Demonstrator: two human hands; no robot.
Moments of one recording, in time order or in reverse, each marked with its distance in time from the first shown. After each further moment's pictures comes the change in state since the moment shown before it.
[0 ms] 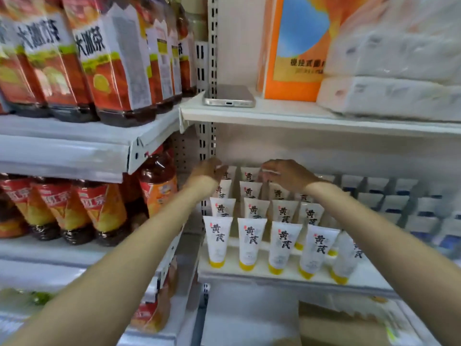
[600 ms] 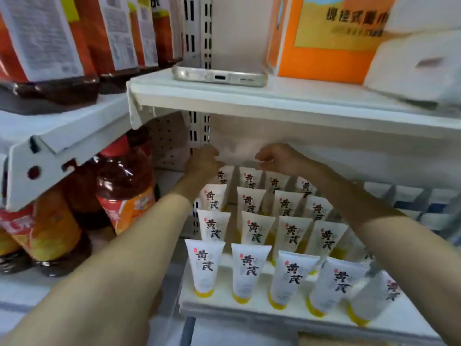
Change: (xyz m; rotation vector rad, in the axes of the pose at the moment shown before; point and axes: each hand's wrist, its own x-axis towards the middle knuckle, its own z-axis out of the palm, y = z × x) left_hand 0.128 -0.042 0.060 0.051 0.030 -0.049; right_hand 0.118 0.051 0.019 0.009 -0.021 -0.140
